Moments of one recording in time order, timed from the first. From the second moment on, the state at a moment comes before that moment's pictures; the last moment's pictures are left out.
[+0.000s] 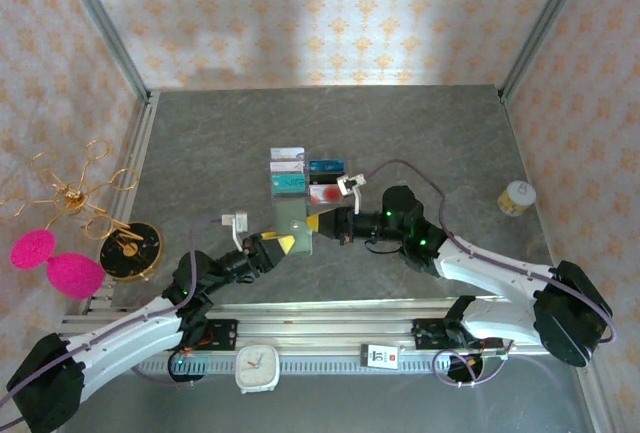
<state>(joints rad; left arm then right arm) -0.70 0.60 0.00 0.77 0.33 -1.01 0.82 1.14 0.58 0.43 -0.58 0.86</state>
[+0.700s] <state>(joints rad) -0.95 0.87 0.08 0.53 -0.15 -0.90 0.94 1.06 0.61 0.02 0.02 0.94</state>
